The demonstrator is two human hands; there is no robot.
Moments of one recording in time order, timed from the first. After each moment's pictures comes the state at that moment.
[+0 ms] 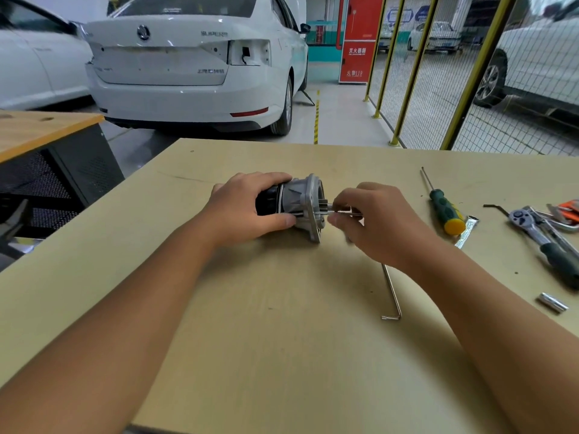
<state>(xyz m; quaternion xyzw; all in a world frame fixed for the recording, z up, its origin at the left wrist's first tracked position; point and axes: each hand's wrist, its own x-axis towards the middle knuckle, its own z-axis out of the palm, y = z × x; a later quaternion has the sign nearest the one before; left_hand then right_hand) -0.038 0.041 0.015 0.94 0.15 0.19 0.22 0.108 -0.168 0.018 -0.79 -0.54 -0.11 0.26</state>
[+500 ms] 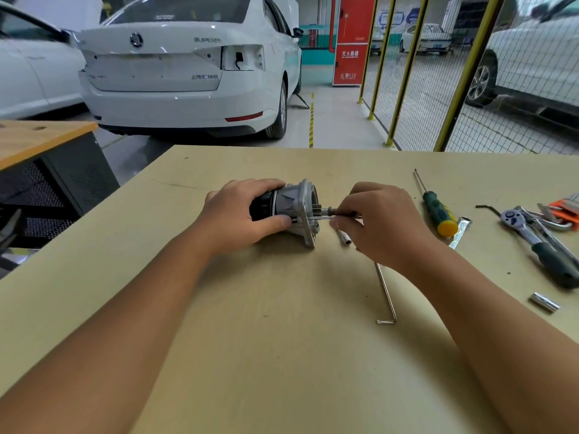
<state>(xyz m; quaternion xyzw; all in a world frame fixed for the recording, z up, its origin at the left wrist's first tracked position) -0.038 0.038 0.014 0.94 0.16 0.21 0.21 0.110 -0.174 0.024 -0.81 -0.52 -0.15 0.23</state>
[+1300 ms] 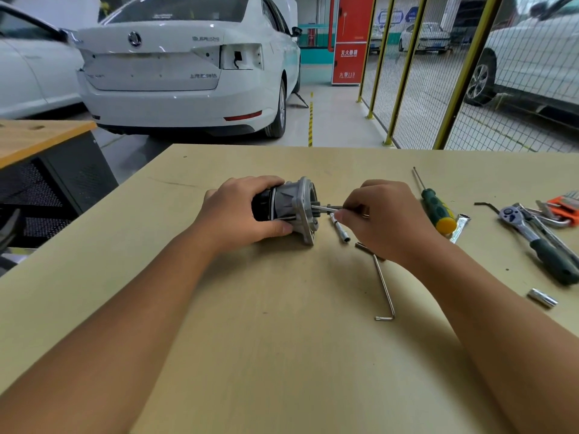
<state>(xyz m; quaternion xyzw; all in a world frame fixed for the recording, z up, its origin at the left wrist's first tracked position) -0.035 0.033 0.015 0.93 0.18 0.22 0.22 0.119 -0.178 0.021 -0.81 -0.50 -0.13 0.28</state>
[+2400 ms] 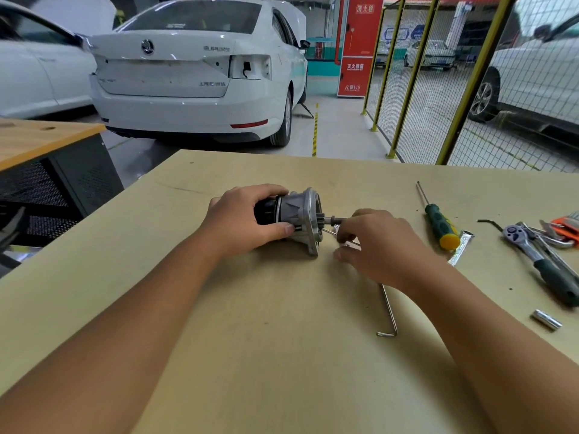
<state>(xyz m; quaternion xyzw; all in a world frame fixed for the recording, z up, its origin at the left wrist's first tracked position) -0.036 0.031 0.017 0.91 0.20 0.23 0.27 0.114 -0.170 0.011 -0.86 -0.50 -0.07 0.12</state>
